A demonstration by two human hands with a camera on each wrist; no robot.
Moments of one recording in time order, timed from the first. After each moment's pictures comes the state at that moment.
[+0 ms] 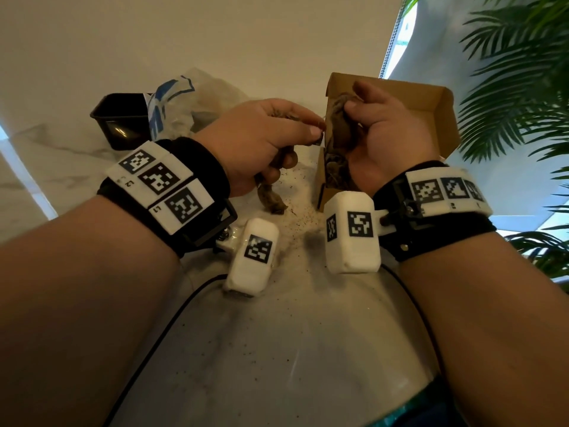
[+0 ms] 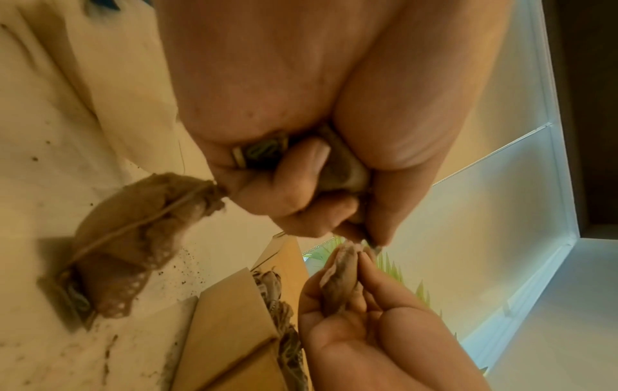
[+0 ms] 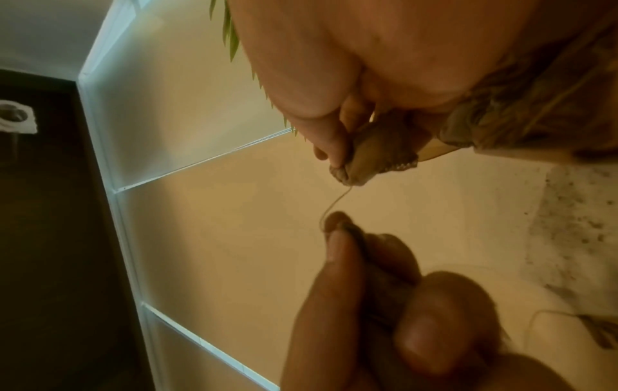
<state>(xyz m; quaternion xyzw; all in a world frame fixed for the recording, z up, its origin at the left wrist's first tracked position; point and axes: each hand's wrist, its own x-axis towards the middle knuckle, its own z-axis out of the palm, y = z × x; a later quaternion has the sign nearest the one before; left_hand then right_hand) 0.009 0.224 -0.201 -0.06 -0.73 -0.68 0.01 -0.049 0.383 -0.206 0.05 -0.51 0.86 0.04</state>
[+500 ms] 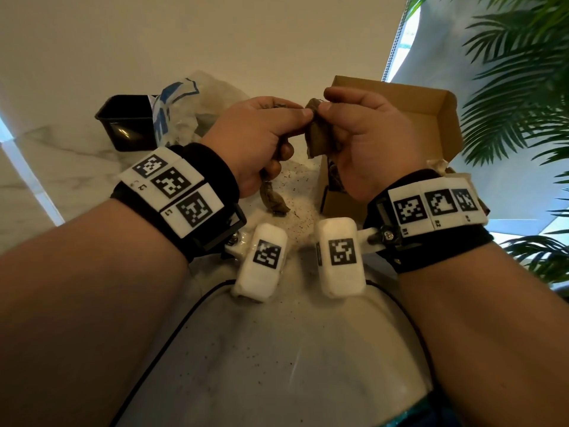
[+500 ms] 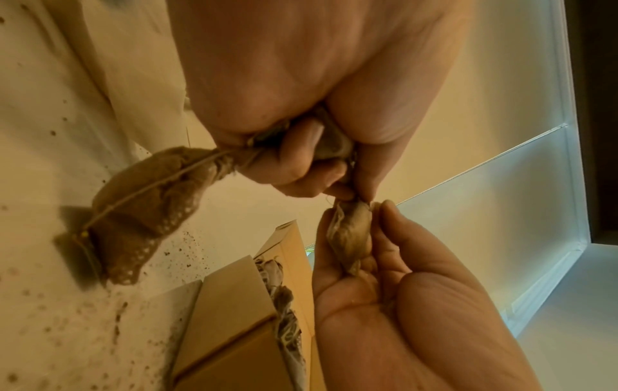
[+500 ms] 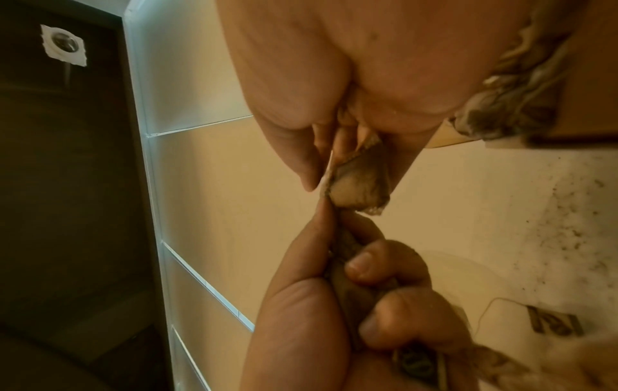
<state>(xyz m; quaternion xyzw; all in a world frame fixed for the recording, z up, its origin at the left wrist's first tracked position) -0.001 0.225 -0.207 0.00 -0.66 -0.75 0.08 -0.029 0.371 -0.206 0.15 -0.56 0.81 0.04</state>
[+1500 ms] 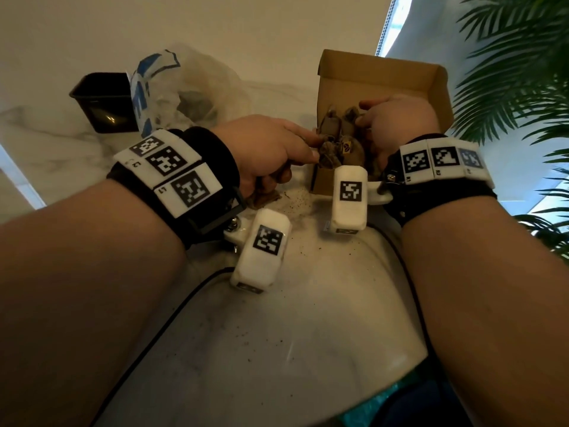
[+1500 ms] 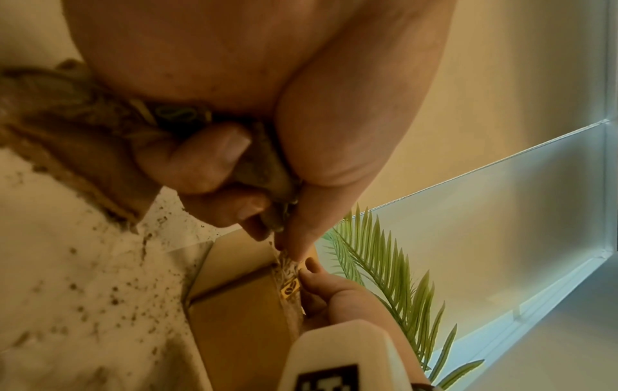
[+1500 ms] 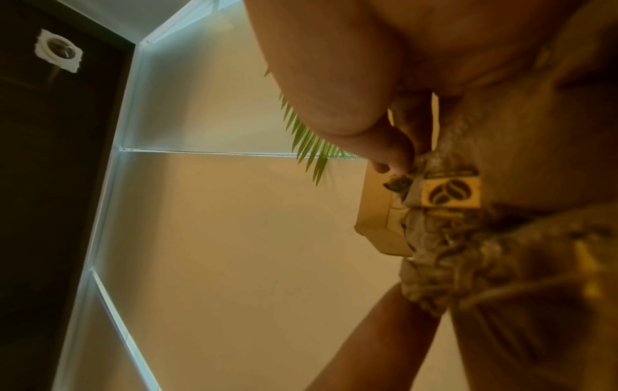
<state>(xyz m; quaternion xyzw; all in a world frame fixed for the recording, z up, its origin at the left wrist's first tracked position) 0.003 0.241 -0.219 0.04 -0.78 -0.61 -0.10 -0.086 0.419 -0.204 -0.04 -0.91 0.41 0.04</state>
